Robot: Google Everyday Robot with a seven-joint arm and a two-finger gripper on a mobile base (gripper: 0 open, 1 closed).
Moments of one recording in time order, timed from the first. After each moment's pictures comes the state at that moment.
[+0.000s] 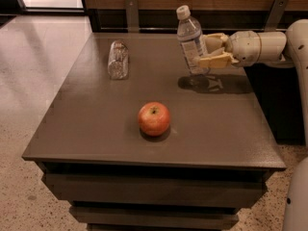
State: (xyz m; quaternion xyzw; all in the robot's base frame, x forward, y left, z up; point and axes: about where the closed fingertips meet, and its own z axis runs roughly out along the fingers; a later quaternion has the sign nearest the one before) arm 0.652 -0.145 0.918 -0.56 0.47 0.41 0.55
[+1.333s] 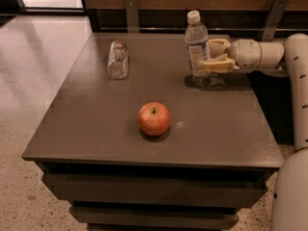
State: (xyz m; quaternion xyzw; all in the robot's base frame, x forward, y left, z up) arm 0.661 -0.162 0.901 -0.55 0.43 0.43 0.58
